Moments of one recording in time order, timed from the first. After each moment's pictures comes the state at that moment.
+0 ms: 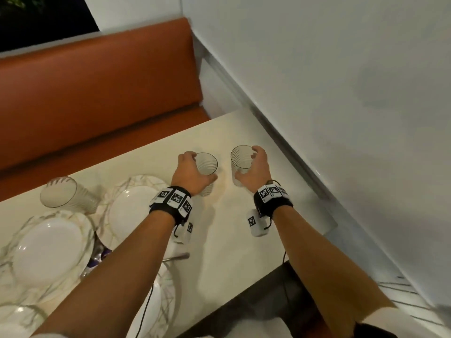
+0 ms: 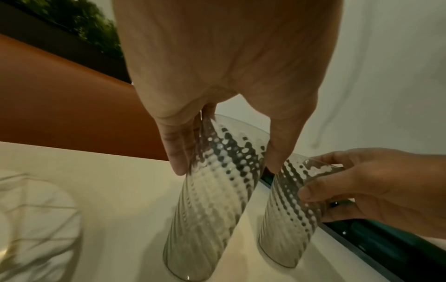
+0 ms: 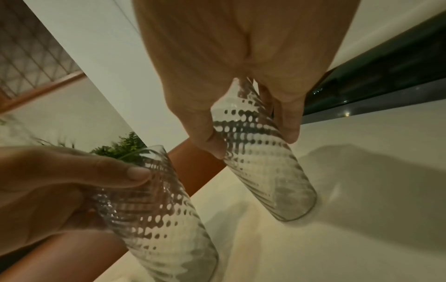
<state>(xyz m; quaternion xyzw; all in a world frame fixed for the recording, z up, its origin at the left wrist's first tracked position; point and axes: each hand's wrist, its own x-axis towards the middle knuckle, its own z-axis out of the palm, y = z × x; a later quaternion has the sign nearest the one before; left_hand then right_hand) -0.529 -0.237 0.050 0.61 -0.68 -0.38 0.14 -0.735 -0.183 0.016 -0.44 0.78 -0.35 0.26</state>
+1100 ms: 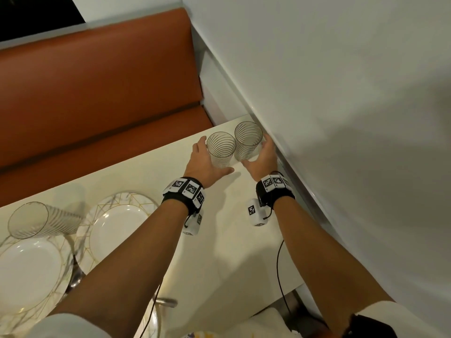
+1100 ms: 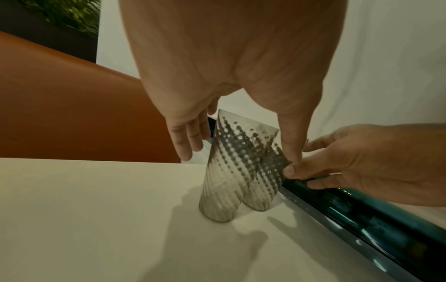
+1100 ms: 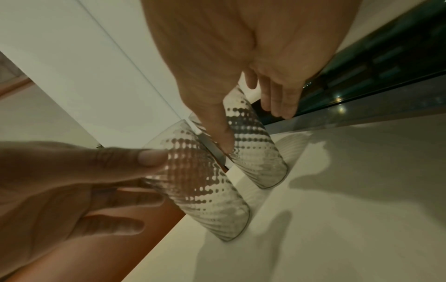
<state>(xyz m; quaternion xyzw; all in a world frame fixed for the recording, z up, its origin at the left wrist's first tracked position) -0.623 -0.334 0.035 0.60 -0.68 -0.40 0.14 -0.813 -0.301 -0.004 -0.41 0.79 -0.39 0.24</state>
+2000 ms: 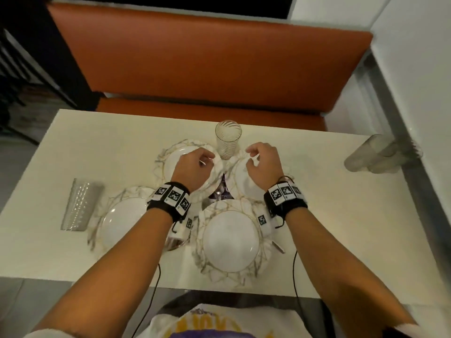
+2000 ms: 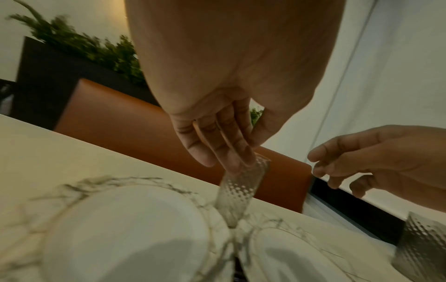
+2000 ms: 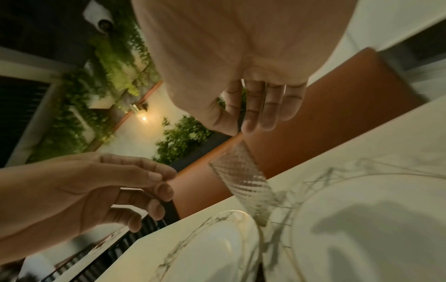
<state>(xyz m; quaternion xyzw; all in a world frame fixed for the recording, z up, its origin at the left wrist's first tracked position) -0.167 -0.135 0.054 0.72 -0.55 -0.30 0.30 -0.389 -0.194 0.046 -0.74 0.55 -0.29 0.25</state>
